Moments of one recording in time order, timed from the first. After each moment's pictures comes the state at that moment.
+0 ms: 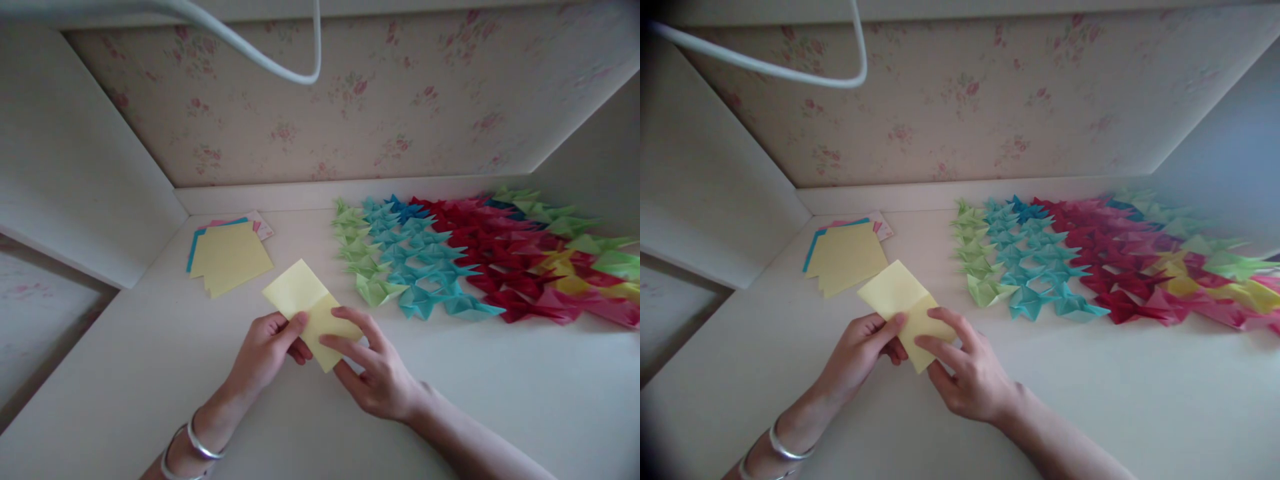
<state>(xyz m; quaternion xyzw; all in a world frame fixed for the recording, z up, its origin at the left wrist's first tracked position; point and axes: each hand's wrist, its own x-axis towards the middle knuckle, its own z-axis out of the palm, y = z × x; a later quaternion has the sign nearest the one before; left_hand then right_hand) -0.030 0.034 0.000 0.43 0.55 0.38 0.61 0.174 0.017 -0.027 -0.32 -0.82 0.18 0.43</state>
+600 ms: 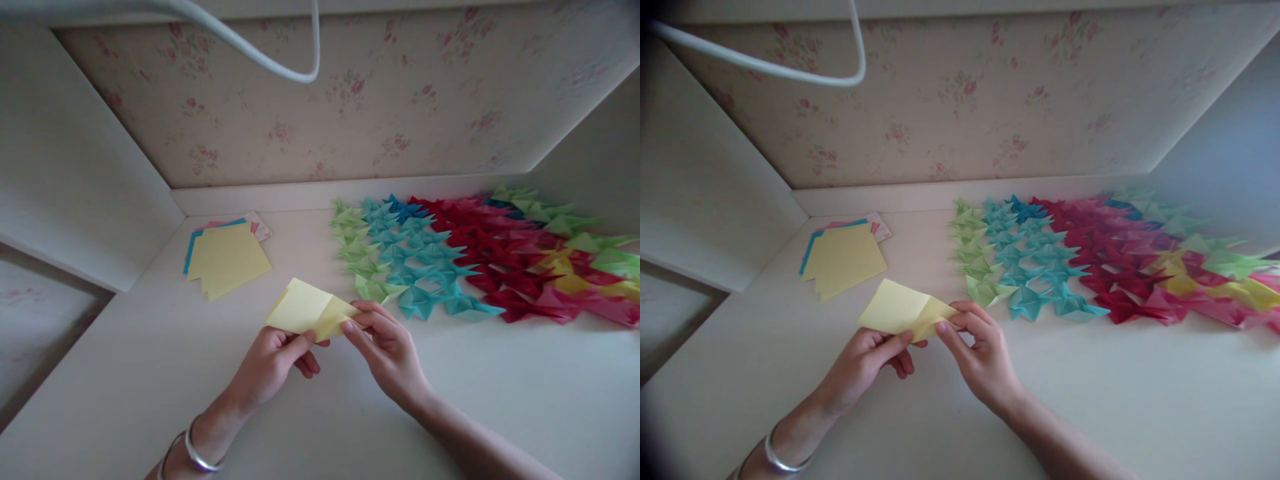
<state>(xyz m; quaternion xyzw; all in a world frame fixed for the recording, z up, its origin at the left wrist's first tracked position) -0.029 0.030 0.000 0.46 0.50 0.32 0.66 0.171 0.028 -0.023 -0.45 -0.62 0.37 0.53</state>
